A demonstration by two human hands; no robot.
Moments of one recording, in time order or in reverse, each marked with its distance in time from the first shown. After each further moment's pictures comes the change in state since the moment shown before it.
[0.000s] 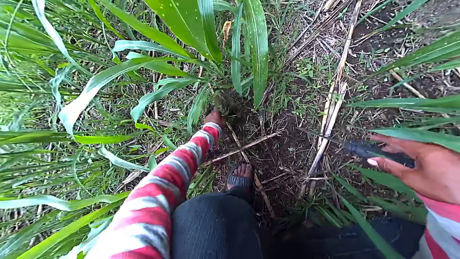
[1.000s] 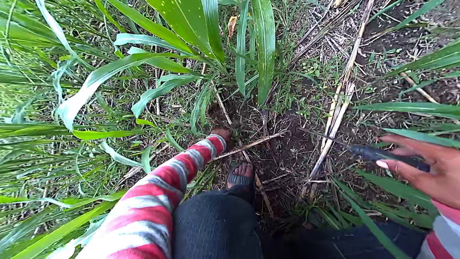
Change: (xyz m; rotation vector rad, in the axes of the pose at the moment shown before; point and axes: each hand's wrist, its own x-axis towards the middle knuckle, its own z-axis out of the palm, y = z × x) left_hand -0.027 -0.002 0.035 0.517 -0.403 0.061; right_hand 0.010 0.008 -0.004 0.028 -0.009 -0.030
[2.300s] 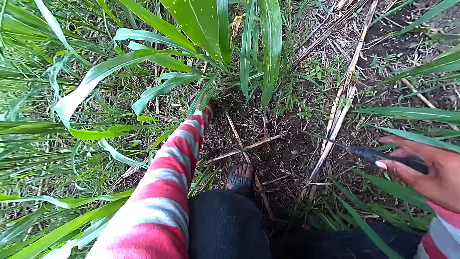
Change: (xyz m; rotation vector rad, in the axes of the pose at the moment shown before) left_hand 0.100 -0.081 -0.057 -0.312 0.455 -0.249; right_hand 0.004 -0.012 -0.003 -0.040 0.004 0.010
